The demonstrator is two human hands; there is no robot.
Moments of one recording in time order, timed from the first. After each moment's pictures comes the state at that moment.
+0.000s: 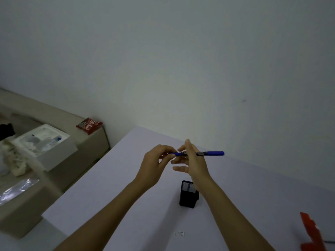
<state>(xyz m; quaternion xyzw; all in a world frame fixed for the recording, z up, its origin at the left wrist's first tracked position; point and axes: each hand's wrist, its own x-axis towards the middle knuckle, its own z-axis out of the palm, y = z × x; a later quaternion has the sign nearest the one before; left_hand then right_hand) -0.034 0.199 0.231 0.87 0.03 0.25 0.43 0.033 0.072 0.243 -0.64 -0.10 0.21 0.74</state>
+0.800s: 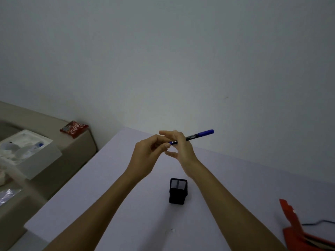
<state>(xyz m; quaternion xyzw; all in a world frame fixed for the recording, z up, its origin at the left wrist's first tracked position) -0.023 0.179 0.269 0.84 0.00 0.26 0.48 0.048 0.068 0.270 -0.65 -0.15 0.22 0.71</state>
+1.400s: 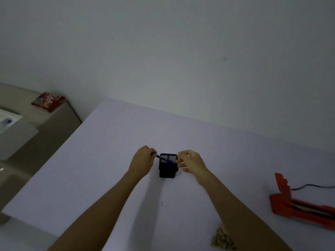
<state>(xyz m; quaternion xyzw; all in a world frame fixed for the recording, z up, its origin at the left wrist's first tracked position) 0.033 0.183 0.079 0.95 0.13 0.02 0.29 0.080 -0.009 0.118 -0.77 0.07 0.30 0.57</state>
